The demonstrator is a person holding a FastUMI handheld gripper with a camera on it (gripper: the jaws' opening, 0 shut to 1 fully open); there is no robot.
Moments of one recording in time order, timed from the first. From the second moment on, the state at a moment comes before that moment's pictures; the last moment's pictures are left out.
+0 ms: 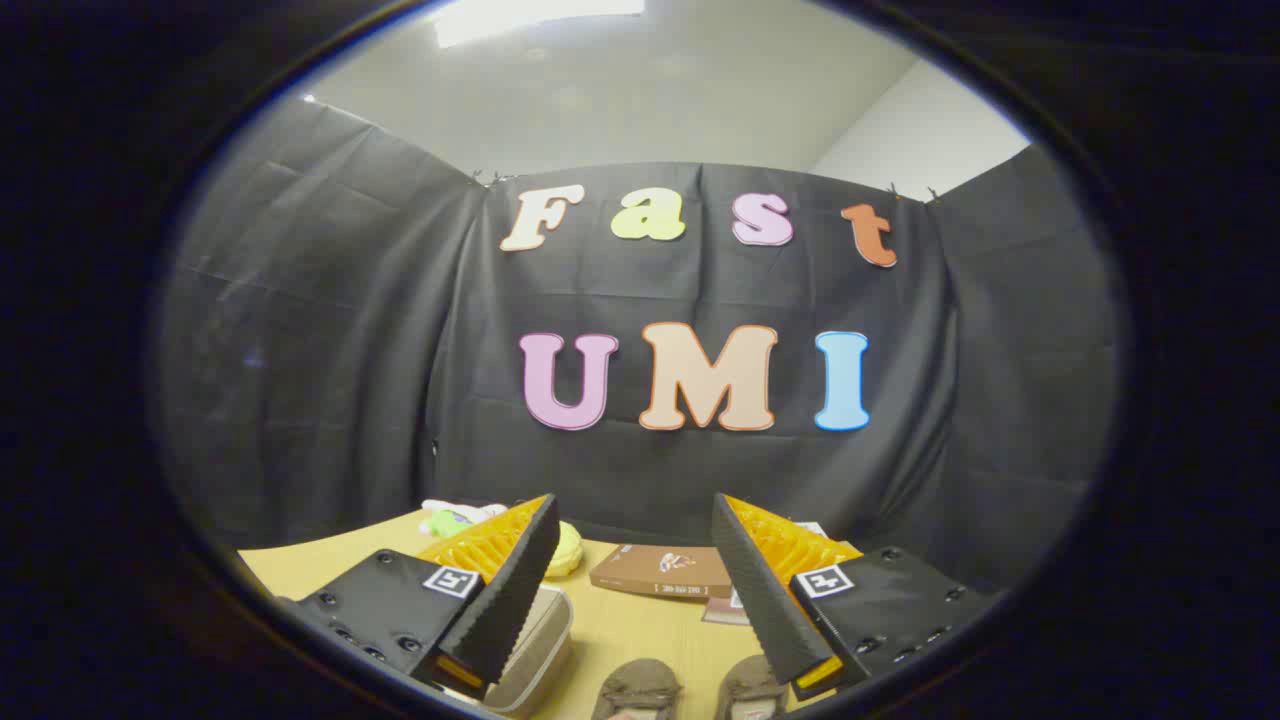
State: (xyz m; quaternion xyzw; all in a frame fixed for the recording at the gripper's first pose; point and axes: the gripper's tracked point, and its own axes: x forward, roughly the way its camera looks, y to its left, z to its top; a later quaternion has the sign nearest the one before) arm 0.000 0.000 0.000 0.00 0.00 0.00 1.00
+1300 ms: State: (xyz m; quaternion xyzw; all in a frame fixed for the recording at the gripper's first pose) arm -0.064 0.028 -0.083 0.22 0.11 0.01 0.97
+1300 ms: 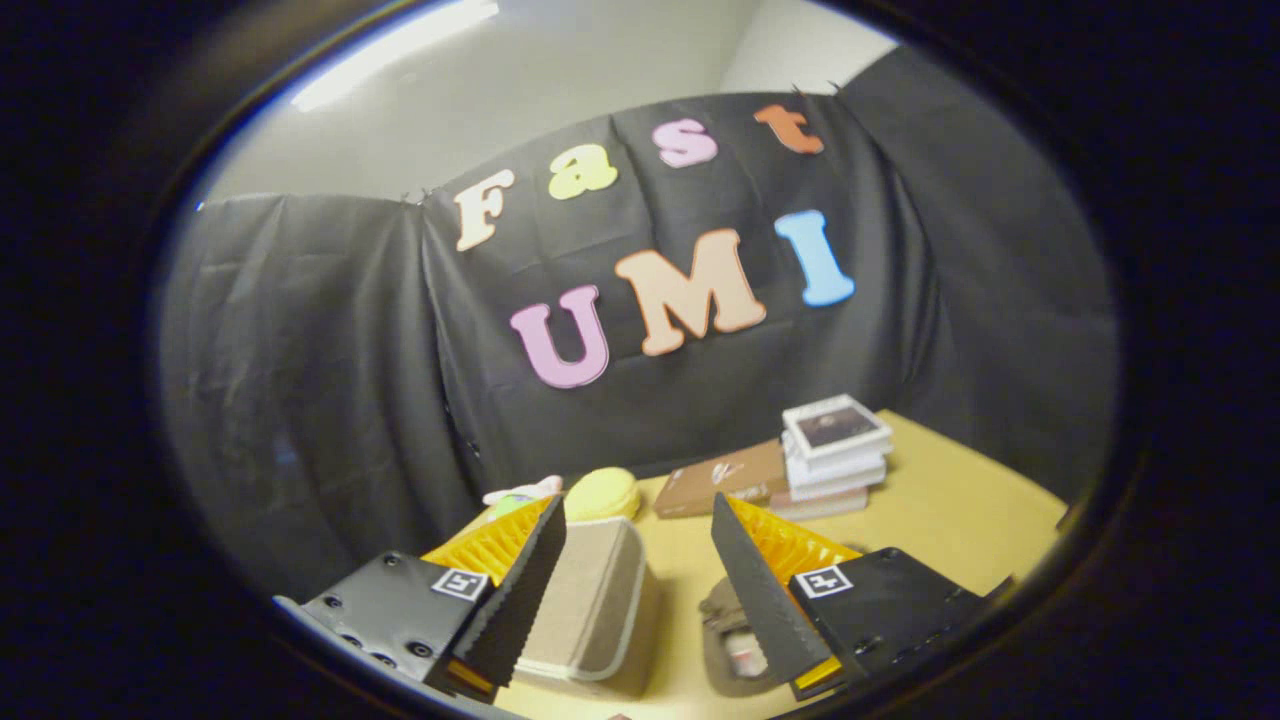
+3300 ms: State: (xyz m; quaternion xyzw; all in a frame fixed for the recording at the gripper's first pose) arm -0.073 0.087 -0.183 0.76 0.07 -0.06 0.65
